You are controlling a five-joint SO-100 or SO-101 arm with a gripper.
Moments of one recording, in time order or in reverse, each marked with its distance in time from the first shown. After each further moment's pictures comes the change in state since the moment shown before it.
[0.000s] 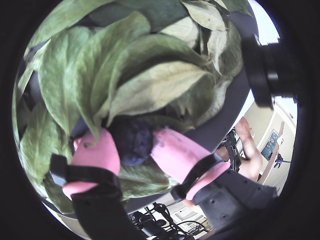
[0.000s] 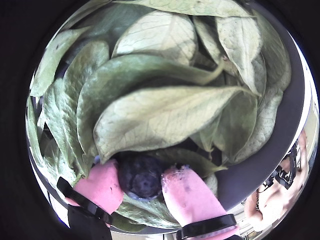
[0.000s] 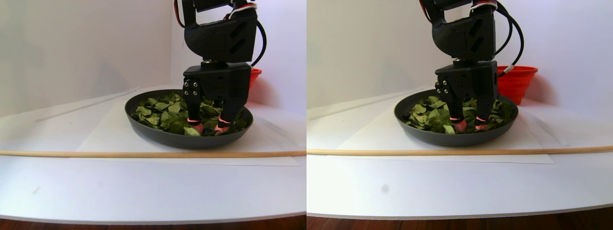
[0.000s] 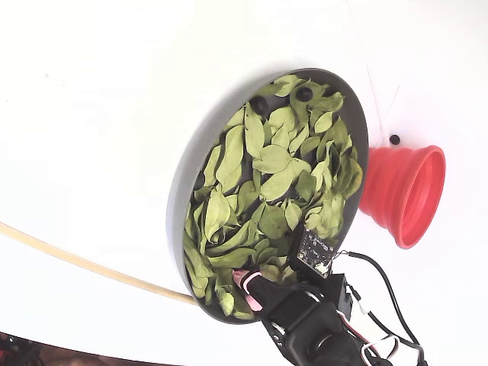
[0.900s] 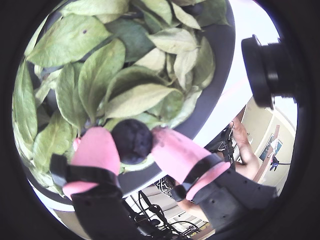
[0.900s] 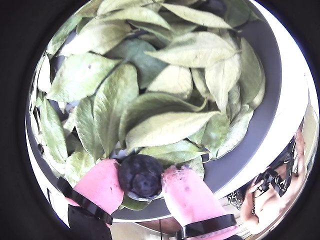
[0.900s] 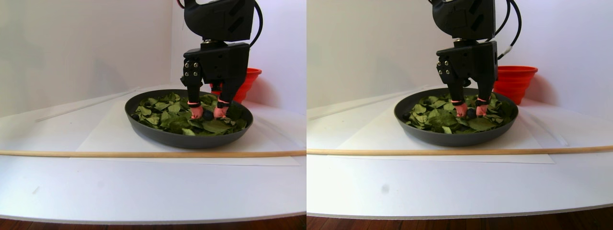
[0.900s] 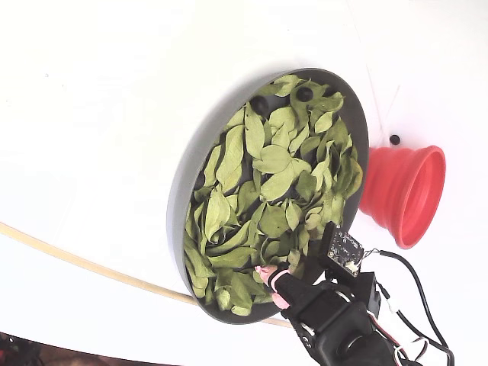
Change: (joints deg) arm 0.0 9.9 0.8 6.3 -1.6
